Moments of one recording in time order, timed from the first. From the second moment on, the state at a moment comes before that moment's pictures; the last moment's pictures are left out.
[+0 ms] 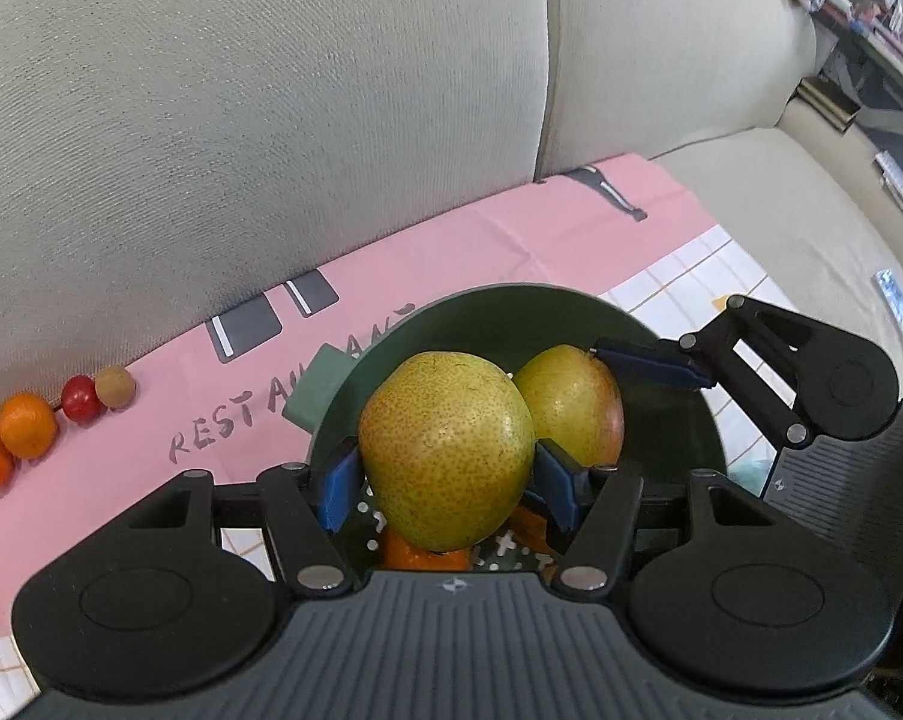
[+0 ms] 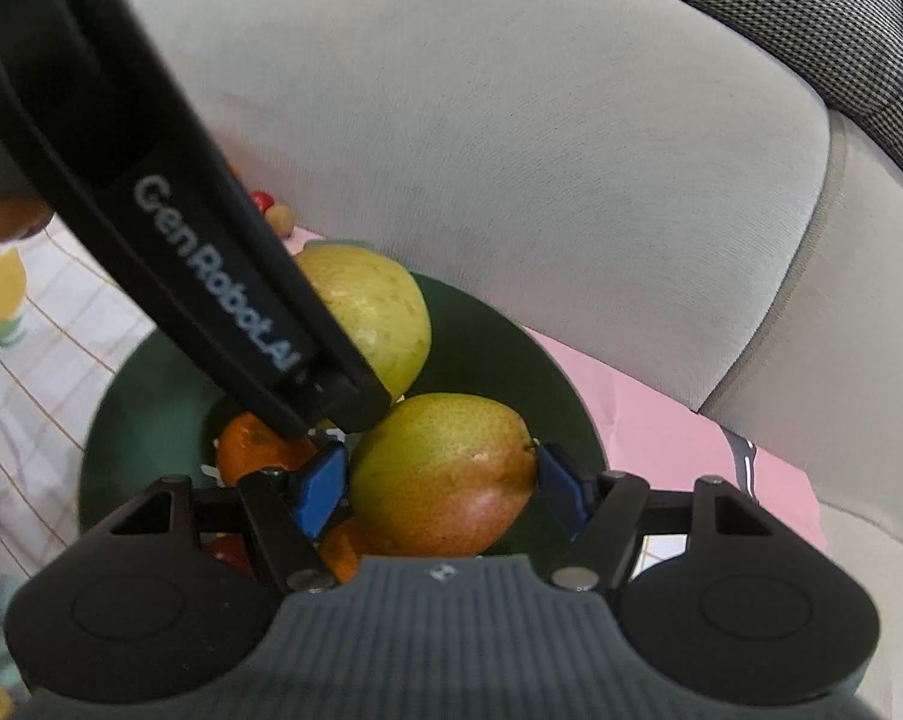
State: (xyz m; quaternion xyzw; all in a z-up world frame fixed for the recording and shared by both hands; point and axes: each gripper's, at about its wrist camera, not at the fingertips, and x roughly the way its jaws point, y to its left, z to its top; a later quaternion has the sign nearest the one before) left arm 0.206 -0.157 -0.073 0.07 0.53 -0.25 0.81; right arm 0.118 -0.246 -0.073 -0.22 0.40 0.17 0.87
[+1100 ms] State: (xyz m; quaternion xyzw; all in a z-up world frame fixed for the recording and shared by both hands) left arm 0.212 -0.163 -0.097 0.10 0.55 -0.25 0.79; right arm 0.135 -0.257 -0.093 -0.22 0.44 0.17 0.86
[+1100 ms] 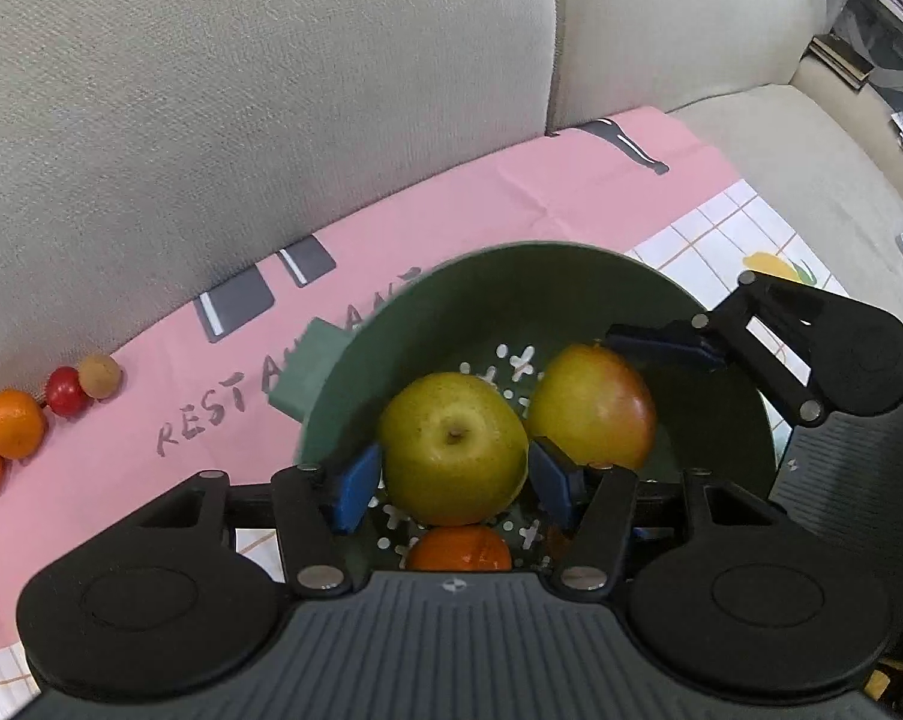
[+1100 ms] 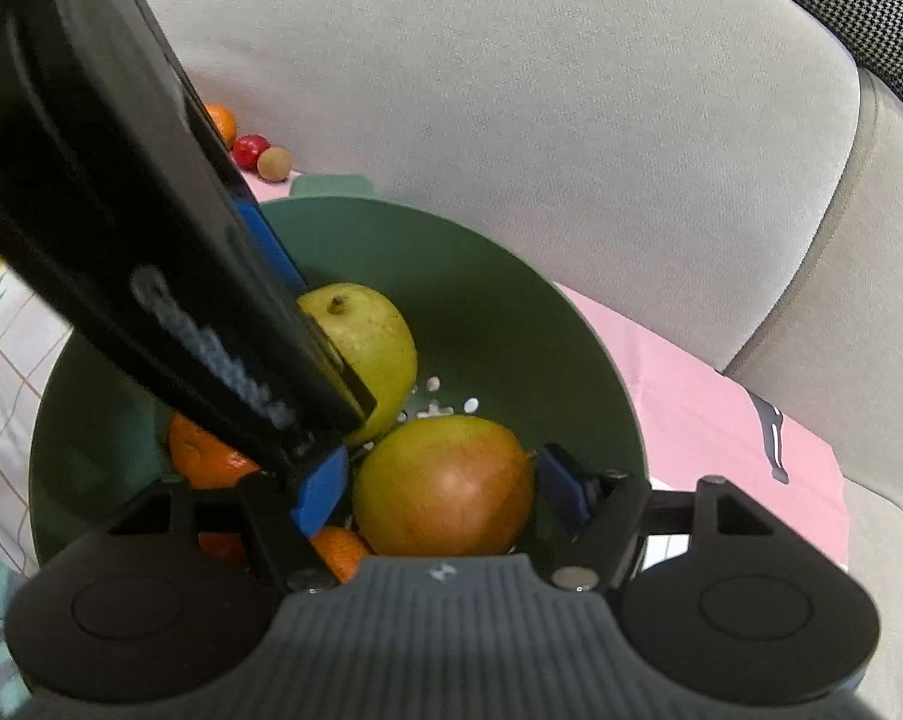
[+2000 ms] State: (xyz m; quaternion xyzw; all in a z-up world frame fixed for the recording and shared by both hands) left arm 0.146 -0.101 -0.010 0.14 0.45 -0.19 0.86; right arm 0.116 -0.242 -0.041 -0.12 0.42 0.13 0.89
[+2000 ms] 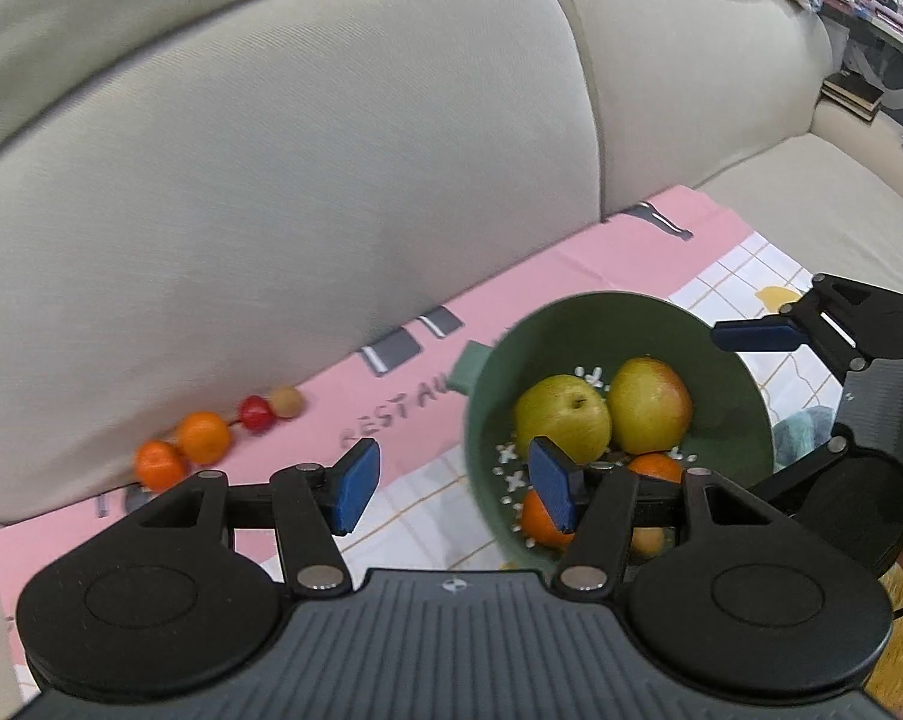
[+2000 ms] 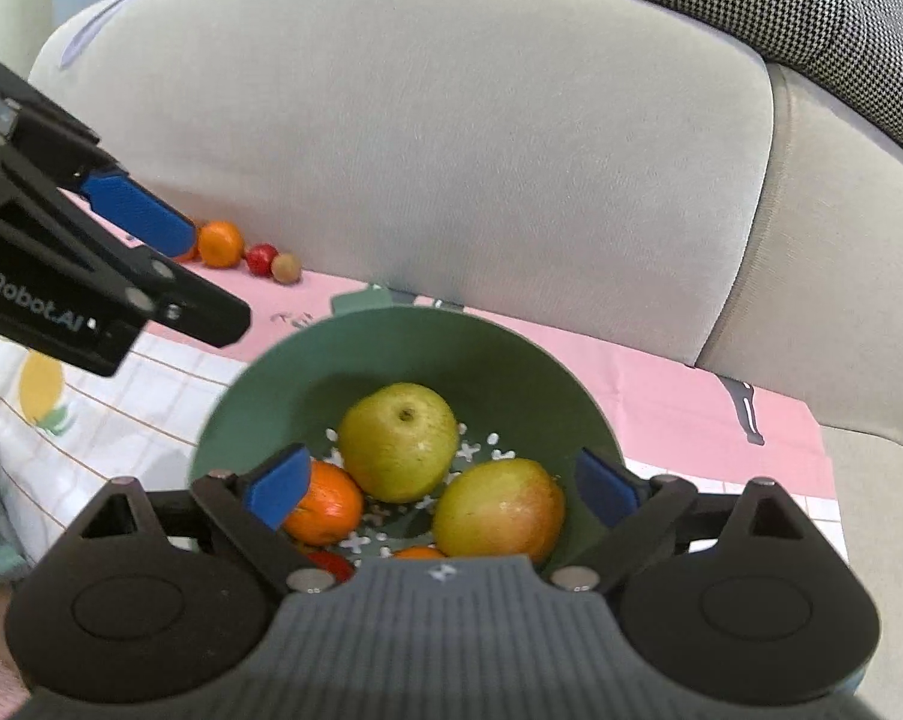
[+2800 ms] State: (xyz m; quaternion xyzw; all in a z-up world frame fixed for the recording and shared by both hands) left arm 0.103 0.053 0.035 0.07 0.40 -0.07 0.91; right arm 0.082 -0.143 0.000 -0.02 0.42 0.21 0.88
